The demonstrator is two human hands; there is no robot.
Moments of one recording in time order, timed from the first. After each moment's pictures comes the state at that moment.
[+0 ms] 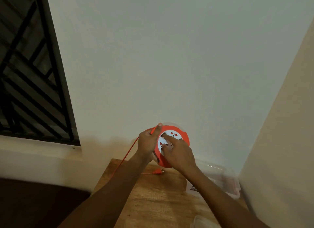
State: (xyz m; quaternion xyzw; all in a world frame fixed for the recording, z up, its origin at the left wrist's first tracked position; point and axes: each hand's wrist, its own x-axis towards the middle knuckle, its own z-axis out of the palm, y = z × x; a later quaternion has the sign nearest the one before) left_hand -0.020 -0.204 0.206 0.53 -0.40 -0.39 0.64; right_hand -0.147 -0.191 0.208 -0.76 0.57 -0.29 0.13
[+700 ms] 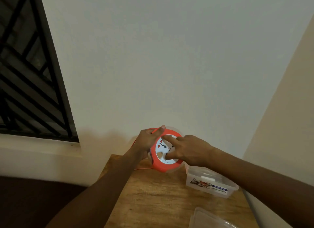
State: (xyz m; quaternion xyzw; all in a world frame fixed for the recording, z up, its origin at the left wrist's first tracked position) left_hand 0.002 -0.199 0.204 0.56 -0.48 -0.45 0.51; right_hand -0.200 -0.188 0.257 -0.95 0.17 0.07 -0.25
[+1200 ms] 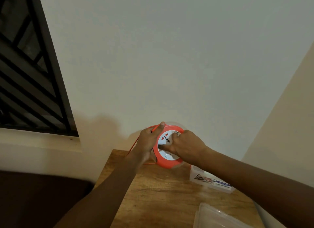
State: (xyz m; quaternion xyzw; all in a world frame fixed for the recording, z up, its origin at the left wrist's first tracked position) left_hand 0.018 -0.199 0.184 0.51 -0.42 -0.49 0.56; right_hand -0.149 -0.195 0.244 -0.91 0.24 0.13 -0.31
